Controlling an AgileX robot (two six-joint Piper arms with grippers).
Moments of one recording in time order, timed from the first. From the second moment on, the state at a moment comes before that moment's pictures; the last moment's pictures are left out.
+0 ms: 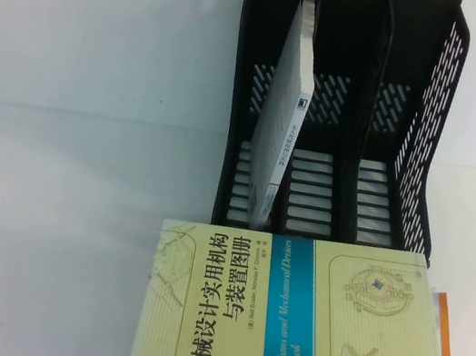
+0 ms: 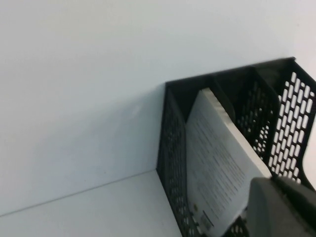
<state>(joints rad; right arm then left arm) 0.21 0.52 -0.68 -0.23 0.64 0.32 -0.47 1.38 -2.02 -0.01 1.14 -0.14</state>
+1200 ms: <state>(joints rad) 0.21 0.23 -0.39 -0.19 0.64 0.42 -0.47 0.73 -0.86 -0.08 0.83 -0.13</state>
